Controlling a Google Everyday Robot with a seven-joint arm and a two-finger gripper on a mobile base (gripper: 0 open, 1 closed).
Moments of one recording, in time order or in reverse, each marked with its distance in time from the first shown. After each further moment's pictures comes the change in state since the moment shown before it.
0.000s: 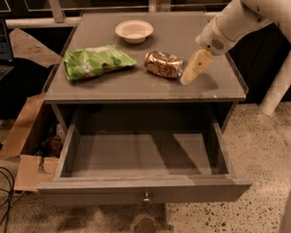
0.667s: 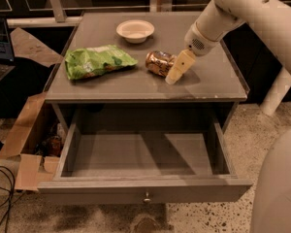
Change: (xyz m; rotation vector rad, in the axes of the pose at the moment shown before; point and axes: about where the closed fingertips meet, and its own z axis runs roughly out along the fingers) arm -0.013 0.000 0.032 -0.011 0.099 0.132
